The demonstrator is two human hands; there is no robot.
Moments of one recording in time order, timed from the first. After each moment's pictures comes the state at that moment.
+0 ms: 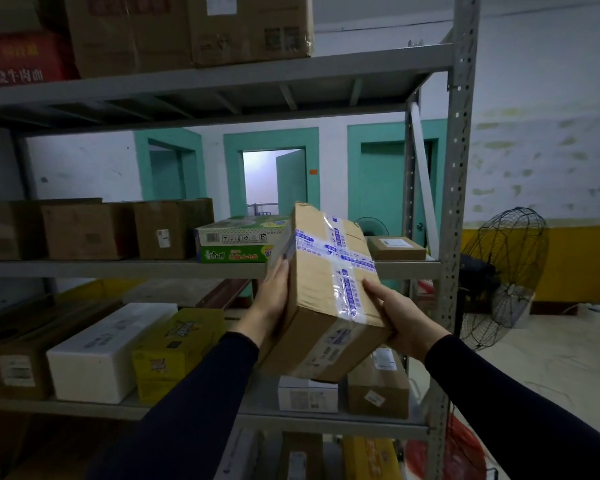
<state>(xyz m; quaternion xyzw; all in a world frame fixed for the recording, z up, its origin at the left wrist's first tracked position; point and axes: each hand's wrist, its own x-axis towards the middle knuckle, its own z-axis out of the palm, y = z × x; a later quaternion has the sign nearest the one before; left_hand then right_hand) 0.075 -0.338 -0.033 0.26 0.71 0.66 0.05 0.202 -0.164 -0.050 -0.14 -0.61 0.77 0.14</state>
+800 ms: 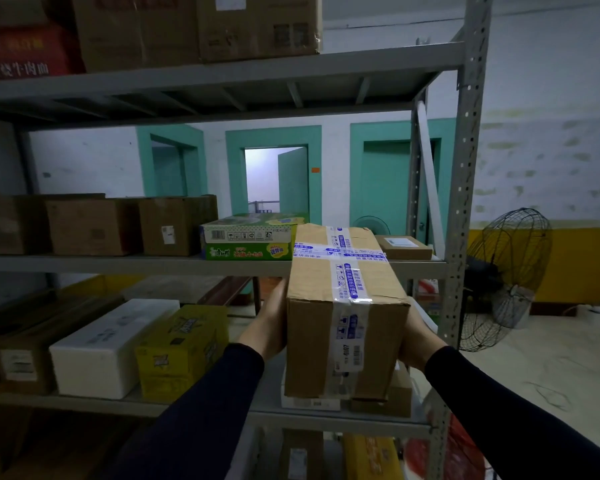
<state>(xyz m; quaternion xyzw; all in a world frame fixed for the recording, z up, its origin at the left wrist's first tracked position) 0.093 -0.353 -0.046 0.26 0.57 0.74 0.25 0.202 -0.182 -0.061 -0.13 -0.57 0.78 0.22</state>
